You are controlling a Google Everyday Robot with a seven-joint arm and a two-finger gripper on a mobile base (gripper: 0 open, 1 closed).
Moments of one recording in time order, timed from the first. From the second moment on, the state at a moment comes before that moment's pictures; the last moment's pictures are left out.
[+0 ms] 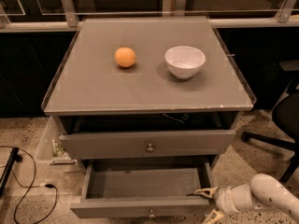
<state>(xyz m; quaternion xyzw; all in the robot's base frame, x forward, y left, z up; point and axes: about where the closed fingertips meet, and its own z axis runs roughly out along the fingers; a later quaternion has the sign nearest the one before) 0.406 -0.226 0.393 -0.71 0.59 0.18 0.34</state>
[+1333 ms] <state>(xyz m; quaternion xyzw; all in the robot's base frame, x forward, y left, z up) 0.194 -0.285 0.441 -0.73 0.62 0.11 0.27</state>
